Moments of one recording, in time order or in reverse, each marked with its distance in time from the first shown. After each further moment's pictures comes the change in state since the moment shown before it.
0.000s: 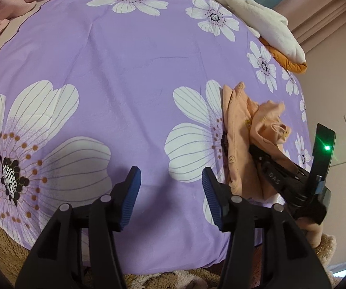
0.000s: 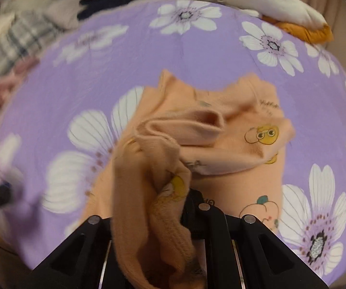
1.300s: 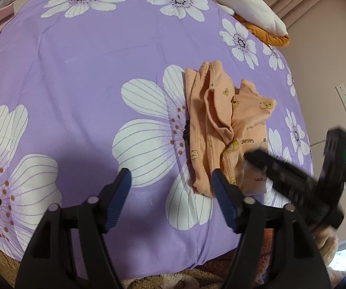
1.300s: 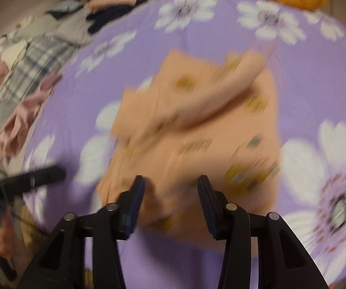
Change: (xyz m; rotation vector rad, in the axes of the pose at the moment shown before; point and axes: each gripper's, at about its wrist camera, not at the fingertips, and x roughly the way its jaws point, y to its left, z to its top) left arm 0.026 -0.055 0.009 0.148 0.062 -0.042; right arm -0.029 -0.038 -0.013 0.152 -0.028 0.207
